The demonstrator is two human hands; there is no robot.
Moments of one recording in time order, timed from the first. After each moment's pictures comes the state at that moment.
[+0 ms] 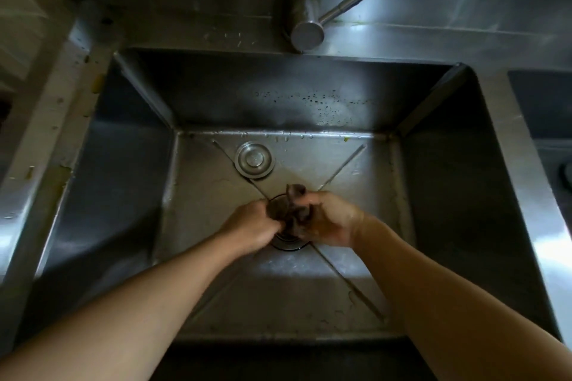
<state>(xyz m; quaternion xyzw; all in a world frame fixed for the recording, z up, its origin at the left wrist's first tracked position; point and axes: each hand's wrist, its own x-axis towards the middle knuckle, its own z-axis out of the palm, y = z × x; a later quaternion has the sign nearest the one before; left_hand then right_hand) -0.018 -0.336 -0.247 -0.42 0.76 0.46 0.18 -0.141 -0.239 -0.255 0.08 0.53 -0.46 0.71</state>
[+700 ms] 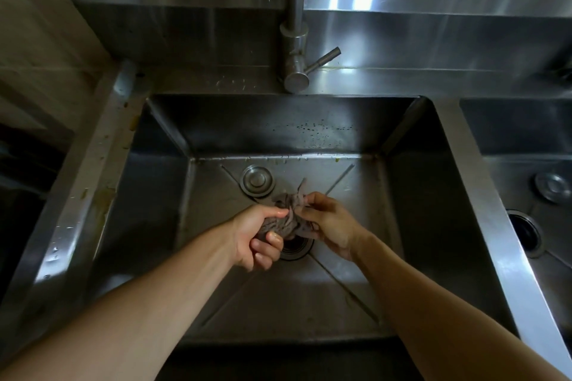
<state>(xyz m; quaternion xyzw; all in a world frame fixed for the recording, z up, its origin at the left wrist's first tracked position) -0.012 -0.341 -0.167 -0.45 0.25 0.80 0.31 -0.126 -0.221 -0.193 -0.08 0.62 -0.54 0.56</state>
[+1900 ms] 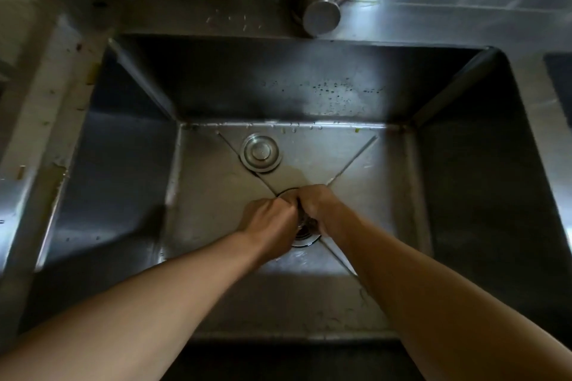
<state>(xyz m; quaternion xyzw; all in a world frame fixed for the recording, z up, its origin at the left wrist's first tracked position) -0.031 -0.323 -0.230 -0.23 0.93 0.16 0.24 -0.120 -0.287 -0.278 0.07 0.79 -0.28 0.53</state>
